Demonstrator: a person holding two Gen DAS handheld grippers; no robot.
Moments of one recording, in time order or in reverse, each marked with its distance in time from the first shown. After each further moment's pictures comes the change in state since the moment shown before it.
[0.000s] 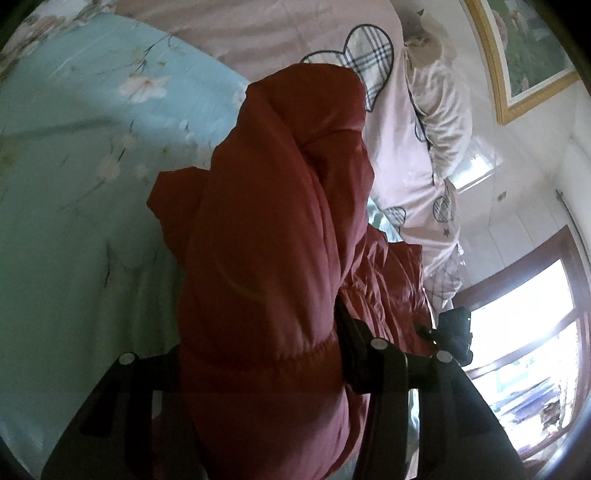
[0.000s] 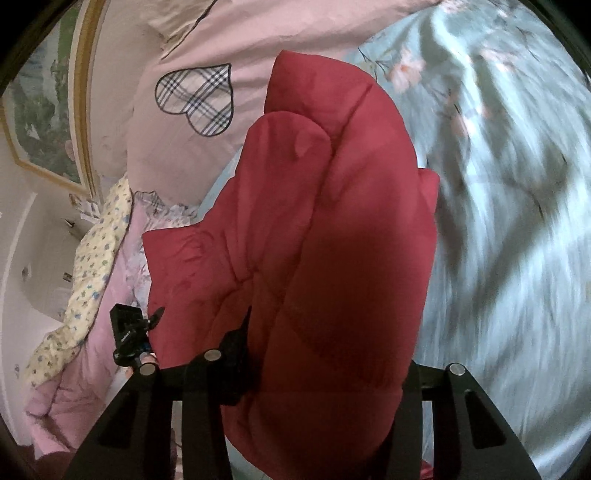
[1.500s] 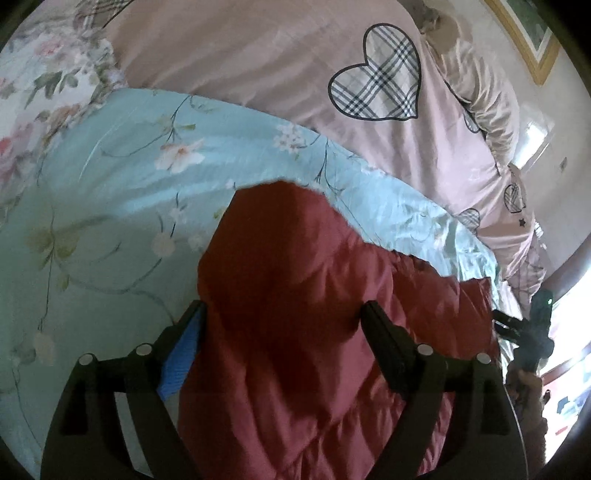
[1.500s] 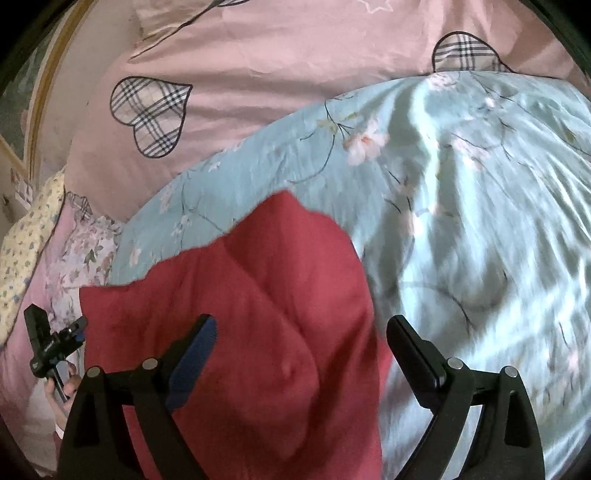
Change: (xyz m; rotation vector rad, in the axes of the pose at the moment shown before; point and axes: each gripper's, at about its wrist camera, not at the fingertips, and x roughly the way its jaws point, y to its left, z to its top) left arm 0.016 -0.025 0.043 0.182 -0.116 0.377; right arm 0.007 0.016 0.065 -0.138 -0.128 -0.365
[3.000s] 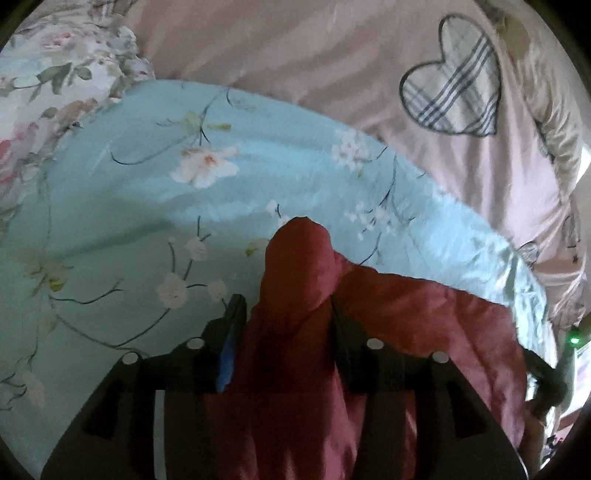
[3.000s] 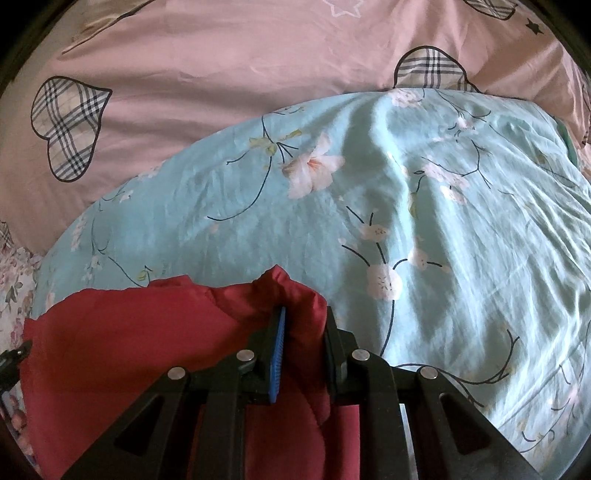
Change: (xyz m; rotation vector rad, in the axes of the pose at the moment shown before) left arm 0.054 0.014 0.035 -0.107 -0.013 0.187; right arm 0.064 -0.003 0.022 0.043 -0.115 -0.319
